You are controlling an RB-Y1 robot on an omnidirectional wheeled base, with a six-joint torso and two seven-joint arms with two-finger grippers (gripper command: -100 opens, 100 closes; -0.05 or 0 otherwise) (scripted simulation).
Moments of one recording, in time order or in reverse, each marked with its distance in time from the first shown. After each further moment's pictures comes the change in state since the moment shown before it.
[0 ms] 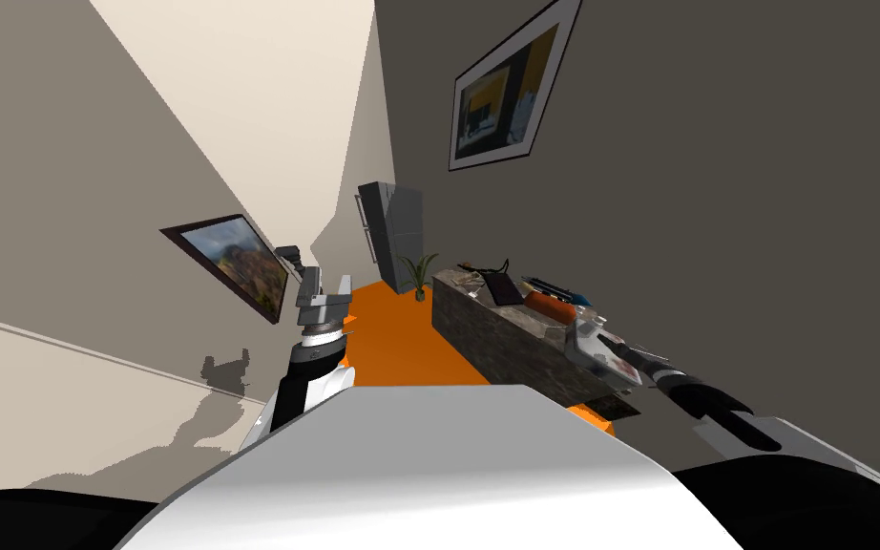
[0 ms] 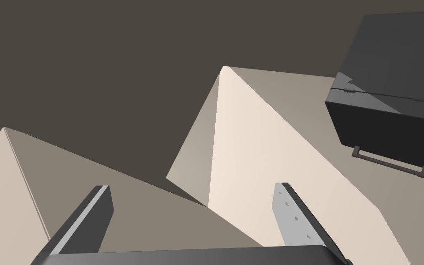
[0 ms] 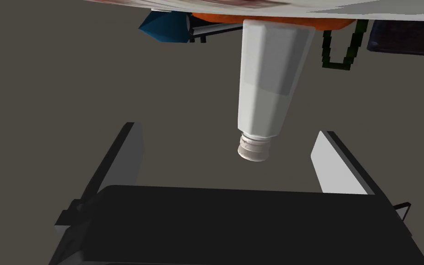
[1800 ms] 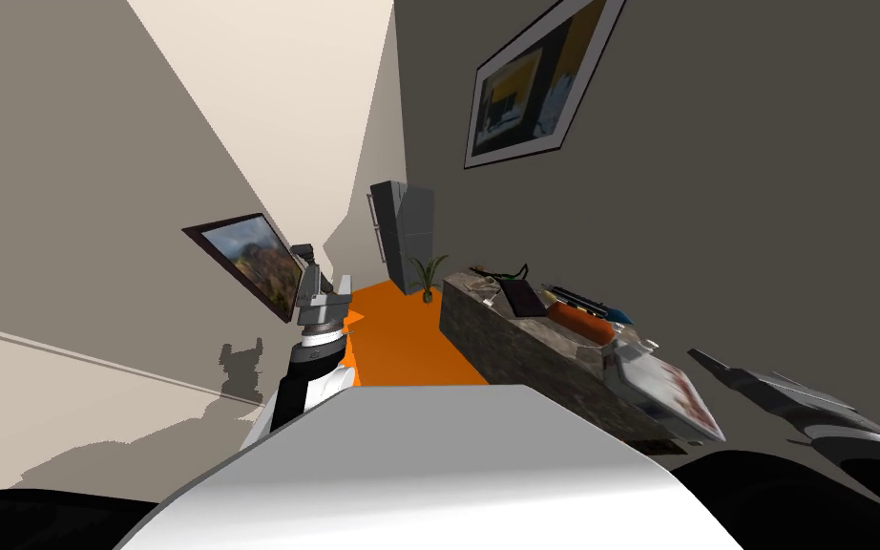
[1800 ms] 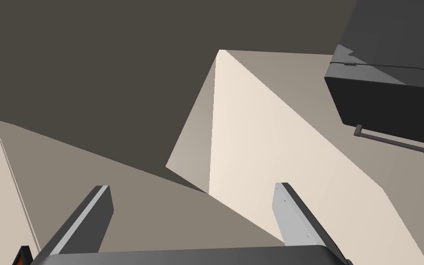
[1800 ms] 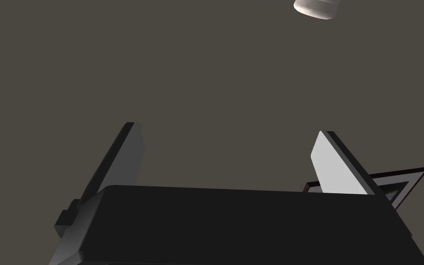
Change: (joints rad) left arm 0.000 0.000 0.000 0.000 0.000 0.000 0.000; right arm 0.272 -0.128 -0.044 0.131 -0.524 -0.240 0.229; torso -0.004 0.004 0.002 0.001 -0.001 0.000
